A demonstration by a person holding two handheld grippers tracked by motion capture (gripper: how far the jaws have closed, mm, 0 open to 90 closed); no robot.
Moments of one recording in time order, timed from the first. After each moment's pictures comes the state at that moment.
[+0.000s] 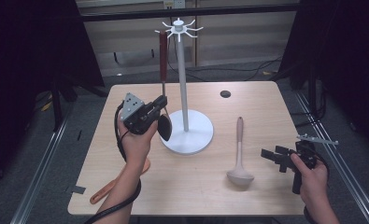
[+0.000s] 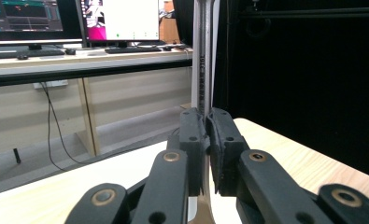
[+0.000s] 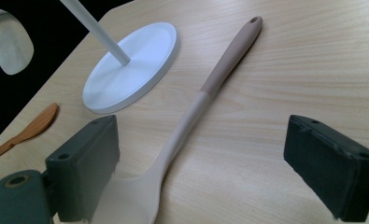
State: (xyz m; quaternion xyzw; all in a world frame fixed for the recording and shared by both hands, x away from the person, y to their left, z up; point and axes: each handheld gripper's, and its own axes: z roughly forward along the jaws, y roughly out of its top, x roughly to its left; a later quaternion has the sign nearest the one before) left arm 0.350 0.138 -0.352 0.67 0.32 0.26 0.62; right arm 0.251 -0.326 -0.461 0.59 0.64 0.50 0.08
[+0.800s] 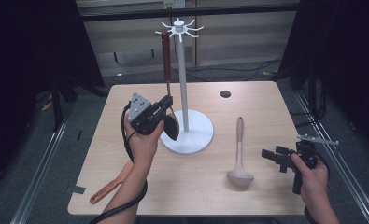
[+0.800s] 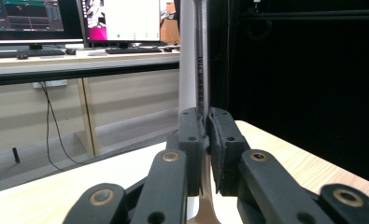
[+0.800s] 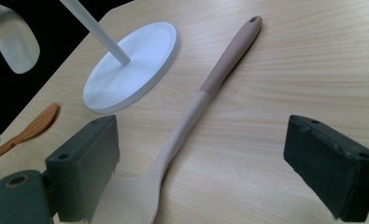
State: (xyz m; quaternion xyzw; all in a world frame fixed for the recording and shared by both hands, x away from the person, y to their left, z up) left arm 0.347 0.122 -0.354 0.67 0.32 0.26 0.62; right arm 0.251 -0.327 -0.462 0.59 0.64 0.50 0.08
